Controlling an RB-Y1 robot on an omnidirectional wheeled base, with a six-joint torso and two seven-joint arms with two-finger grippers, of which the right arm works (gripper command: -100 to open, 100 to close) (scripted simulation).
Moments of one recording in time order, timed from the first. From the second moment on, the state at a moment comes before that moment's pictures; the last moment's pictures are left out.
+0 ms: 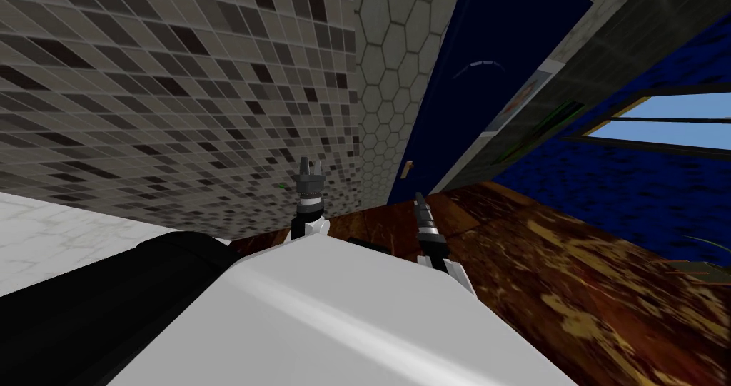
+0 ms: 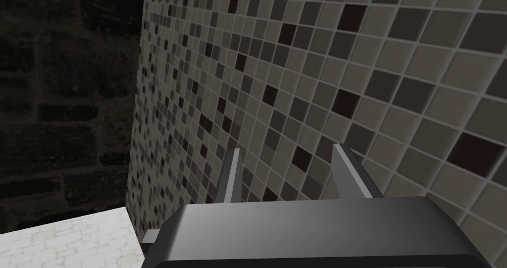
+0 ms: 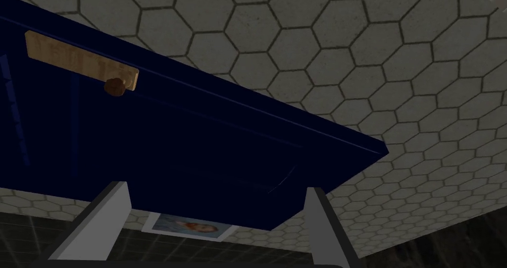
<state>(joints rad) 0.55 -0.16 0.15 -2.18 0.50 -0.16 -0.24</state>
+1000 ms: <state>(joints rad) 0.57 -0.23 0.20 -2.11 0.76 0.02 -0.34</state>
